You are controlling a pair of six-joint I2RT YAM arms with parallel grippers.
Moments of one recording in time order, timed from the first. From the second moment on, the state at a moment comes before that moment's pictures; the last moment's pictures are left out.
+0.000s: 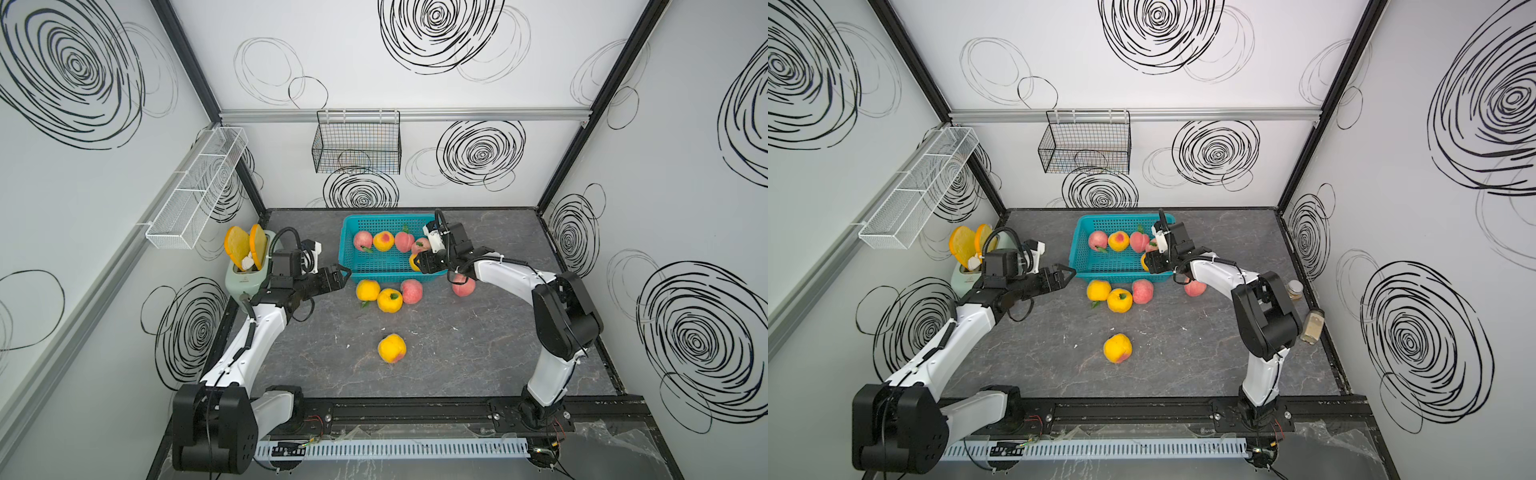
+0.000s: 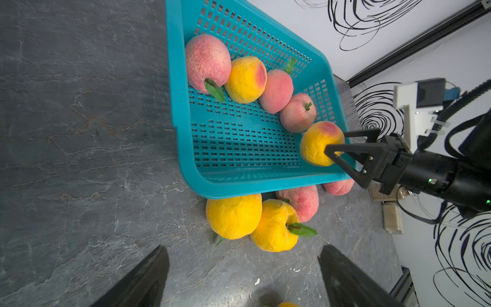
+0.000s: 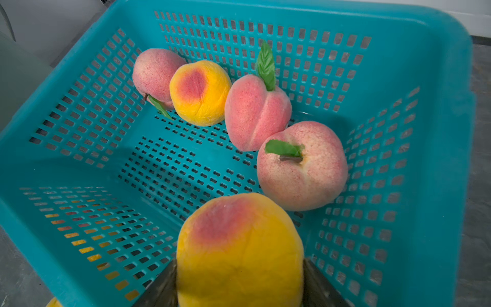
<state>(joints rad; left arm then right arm) 0.00 1.17 0.77 -0.32 0.52 -0.37 0.51 1.82 1.25 -0.22 -0.14 0.15</state>
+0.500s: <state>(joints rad) 0.00 1.17 0.77 -0.32 0.53 -0.37 0.56 1.89 1.33 -0.30 0.02 0.08</state>
